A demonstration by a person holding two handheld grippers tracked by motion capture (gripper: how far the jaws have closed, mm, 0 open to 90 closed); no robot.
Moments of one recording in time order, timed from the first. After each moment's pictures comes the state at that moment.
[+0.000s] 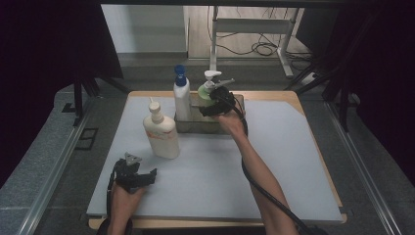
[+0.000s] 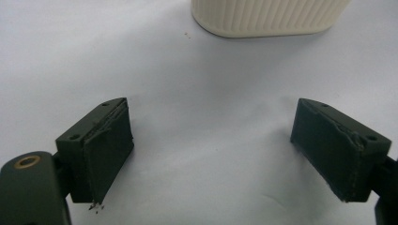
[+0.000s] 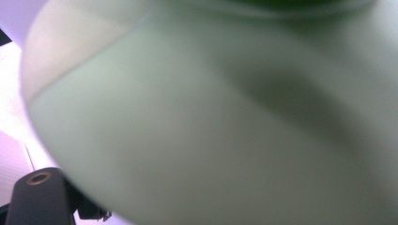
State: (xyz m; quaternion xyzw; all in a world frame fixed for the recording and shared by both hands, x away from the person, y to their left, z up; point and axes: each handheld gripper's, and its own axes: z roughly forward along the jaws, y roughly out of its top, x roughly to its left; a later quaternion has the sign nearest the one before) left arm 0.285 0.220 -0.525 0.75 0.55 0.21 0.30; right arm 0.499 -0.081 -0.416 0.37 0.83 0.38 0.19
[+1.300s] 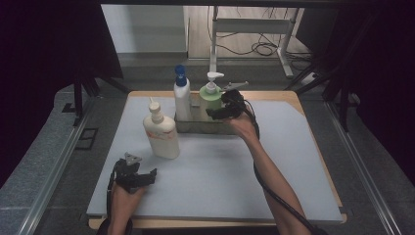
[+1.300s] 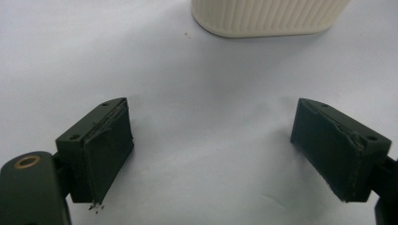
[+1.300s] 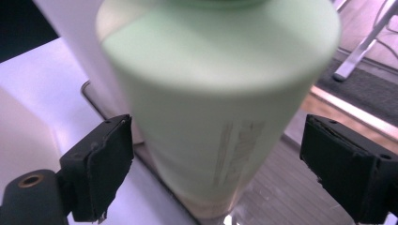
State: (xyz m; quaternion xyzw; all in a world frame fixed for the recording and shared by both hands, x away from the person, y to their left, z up) left arm 0.286 0.220 -0.525 0.75 0.55 0.21 0.30; right arm 0.485 -0.117 -0.413 0.35 0.82 0.41 0.17
